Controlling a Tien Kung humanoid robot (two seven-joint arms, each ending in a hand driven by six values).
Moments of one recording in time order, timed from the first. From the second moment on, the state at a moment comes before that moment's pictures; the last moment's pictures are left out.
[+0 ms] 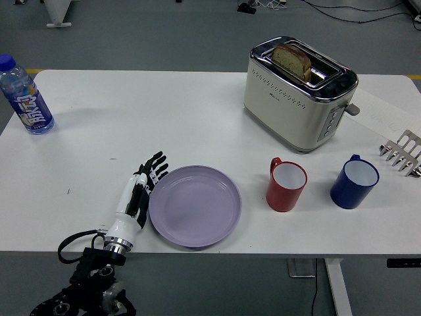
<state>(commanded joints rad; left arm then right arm) -0.18 0.03 -0.91 -1.07 0.87 0.20 -0.56 0.20 -0.15 1.08 0.18 -1.40 -0.12 -0.16</state>
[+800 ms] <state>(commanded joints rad) -0.17 0.03 -1.21 -1.10 1.08 0.20 -0.50 0.19 -0.15 1.08 0.18 -1.40 -0.12 -0.16</state>
